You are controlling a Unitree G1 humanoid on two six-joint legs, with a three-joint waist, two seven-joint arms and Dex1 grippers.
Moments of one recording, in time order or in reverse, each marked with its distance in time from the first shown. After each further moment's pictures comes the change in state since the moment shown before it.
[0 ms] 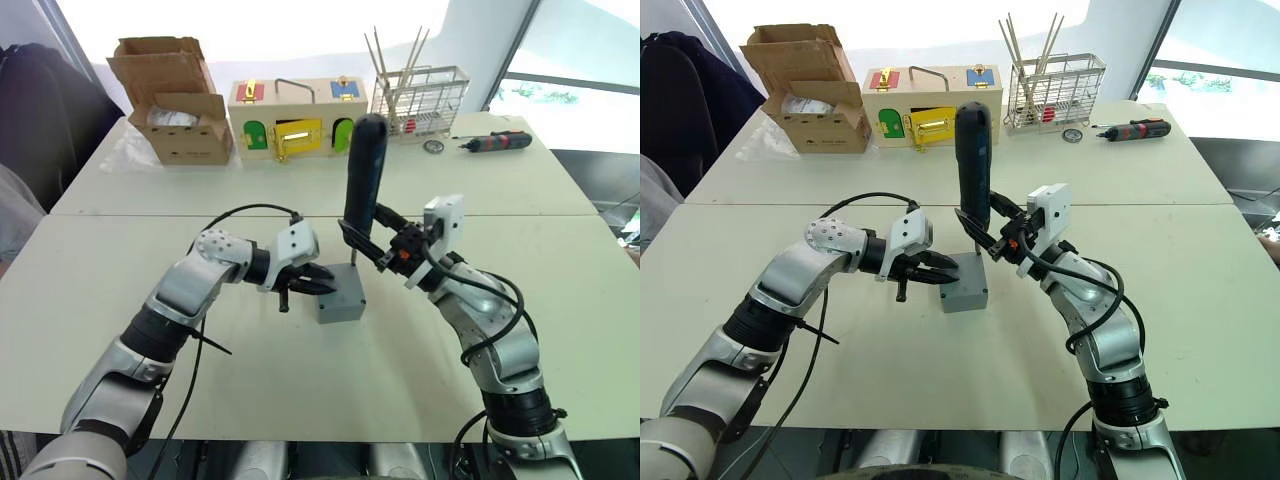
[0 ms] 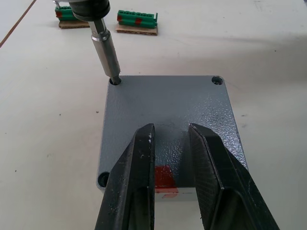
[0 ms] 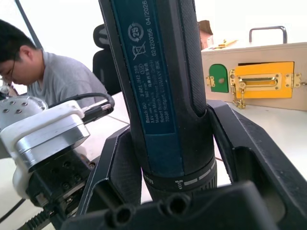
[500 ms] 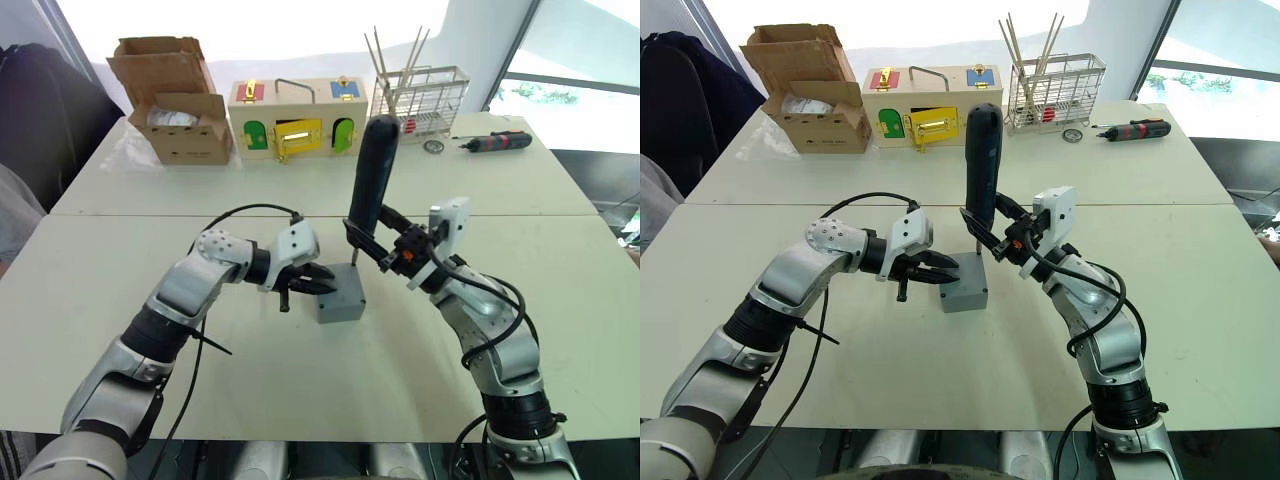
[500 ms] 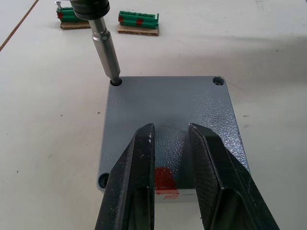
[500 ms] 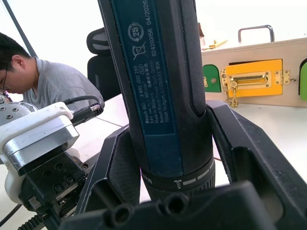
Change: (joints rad) left arm 0.000 0.000 -0.002 0.000 0.000 -0.003 0.003; right arm 0.016 0.006 -0.009 0.000 0.011 -0.016 -0.003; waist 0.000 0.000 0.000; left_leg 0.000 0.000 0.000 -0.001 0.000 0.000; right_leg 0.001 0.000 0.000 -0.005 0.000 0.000
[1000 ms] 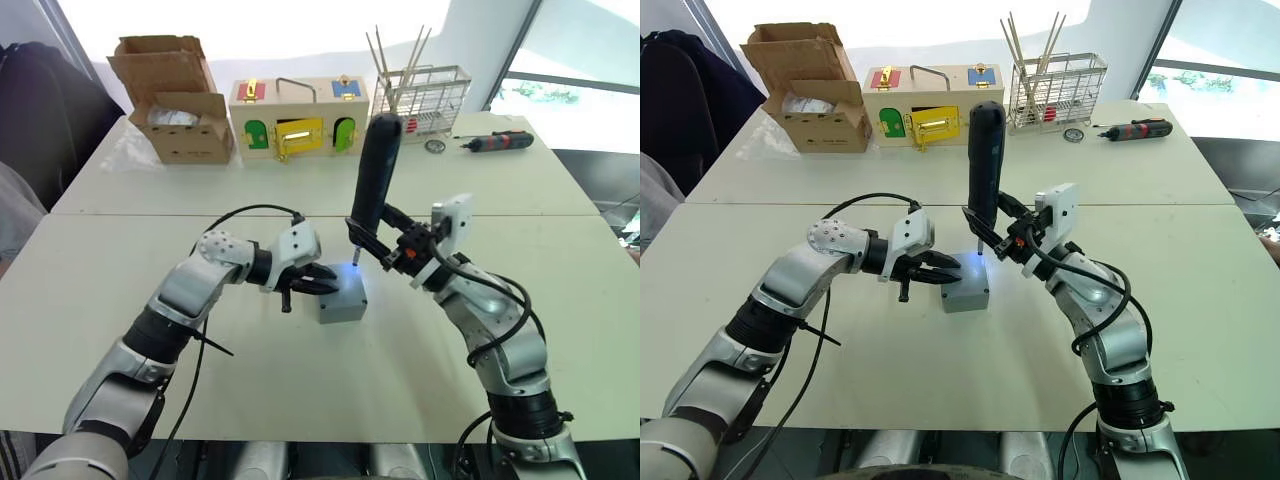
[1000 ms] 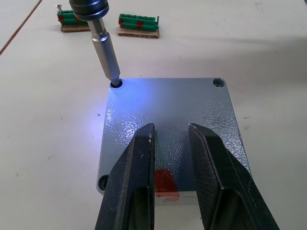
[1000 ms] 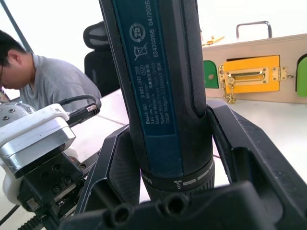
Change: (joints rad) left arm 0.011 -0.009 0.000 -0.001 0.000 -0.018 0.005; right arm -0.027 -0.040 -0.019 -0.064 0.029 0.100 -0.031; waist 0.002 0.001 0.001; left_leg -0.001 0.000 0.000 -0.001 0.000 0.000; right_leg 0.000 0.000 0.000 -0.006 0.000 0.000
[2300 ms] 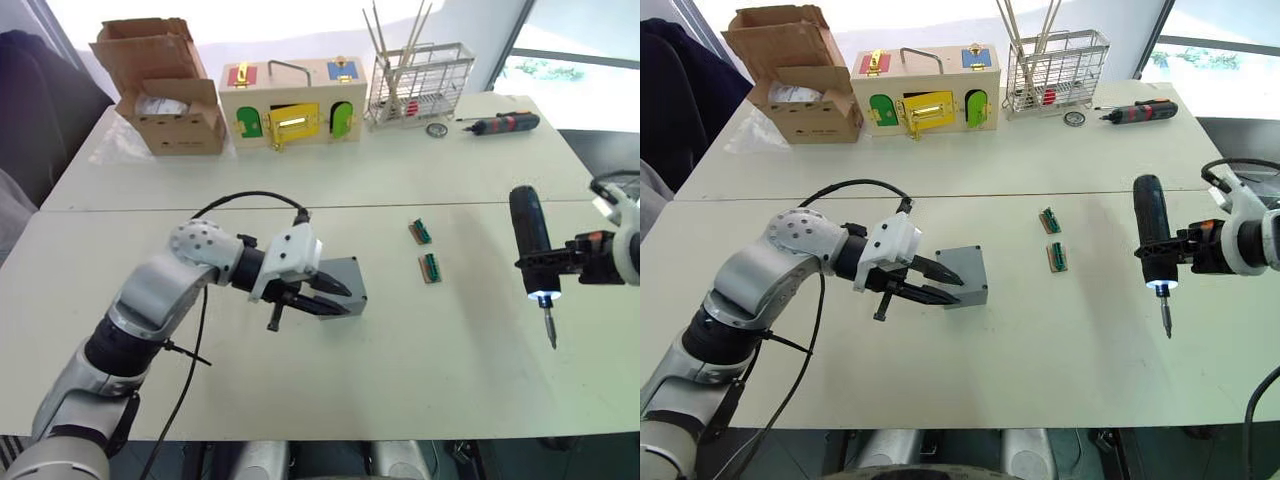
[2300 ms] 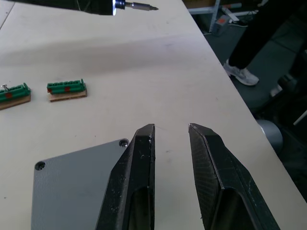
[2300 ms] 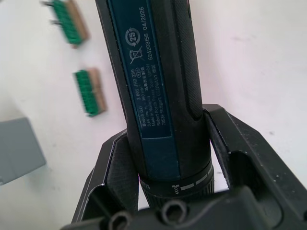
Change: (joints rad) left arm 0.010 0.108 0.055 -0.339 -0.192 0.069 -0.120; right arm -0.408 -0.907 -0.087 0.667 0.516 1.205 0.099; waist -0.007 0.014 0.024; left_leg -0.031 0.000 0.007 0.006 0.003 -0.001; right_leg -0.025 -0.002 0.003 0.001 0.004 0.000
